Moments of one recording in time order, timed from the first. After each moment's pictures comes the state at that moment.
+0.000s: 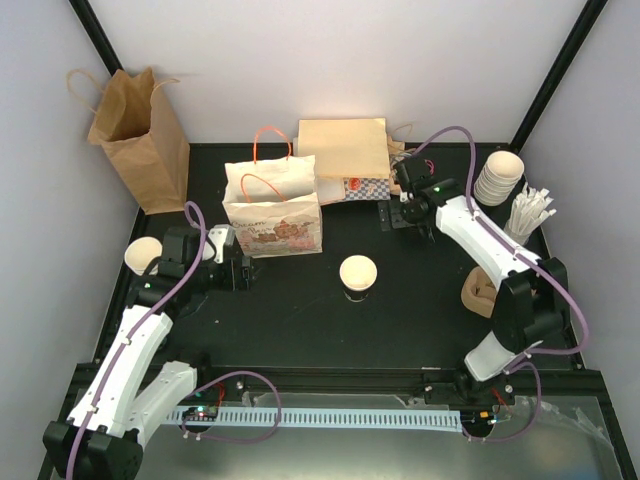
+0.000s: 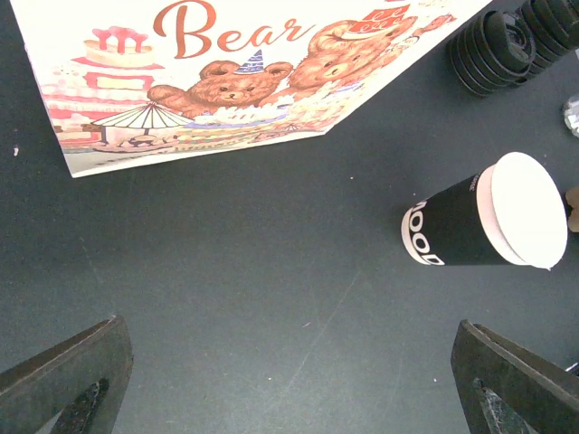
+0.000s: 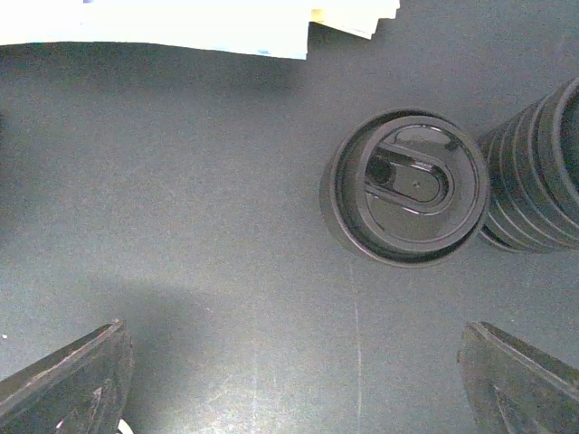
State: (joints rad) left arm -0.19 0.79 0.74 -0.76 0.41 -0.27; right arm 0.42 1.60 1.34 -0.82 0.15 0.22
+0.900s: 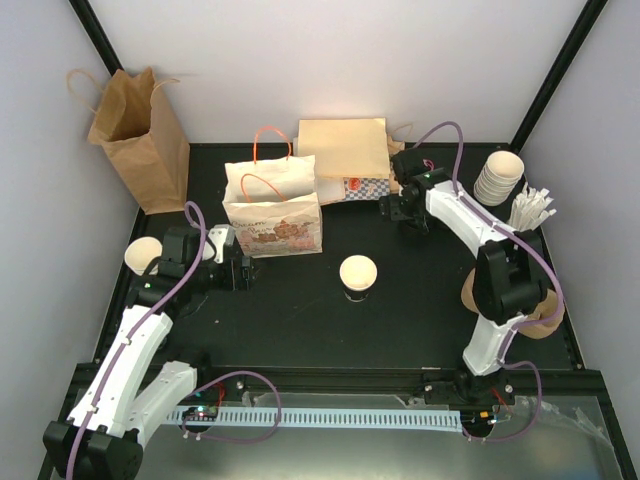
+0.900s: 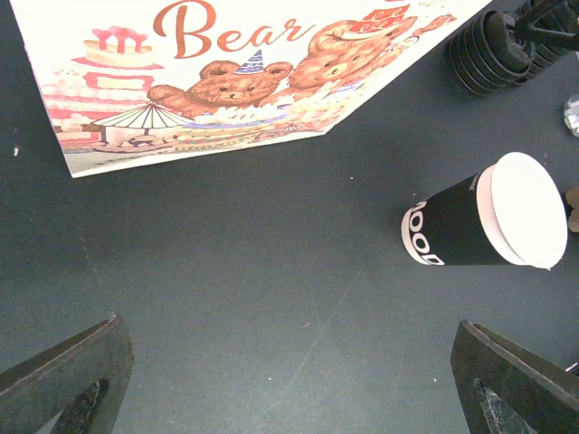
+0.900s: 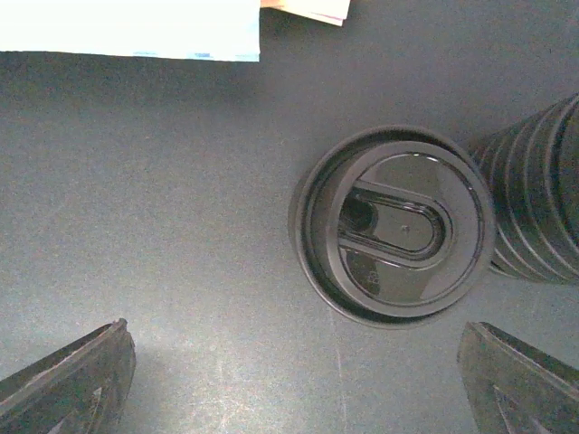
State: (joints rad) left arm -0.19 0.79 0.74 -0.76 0.41 -0.27; right arm 0.36 1.79 1.46 -0.83 0.17 0.23
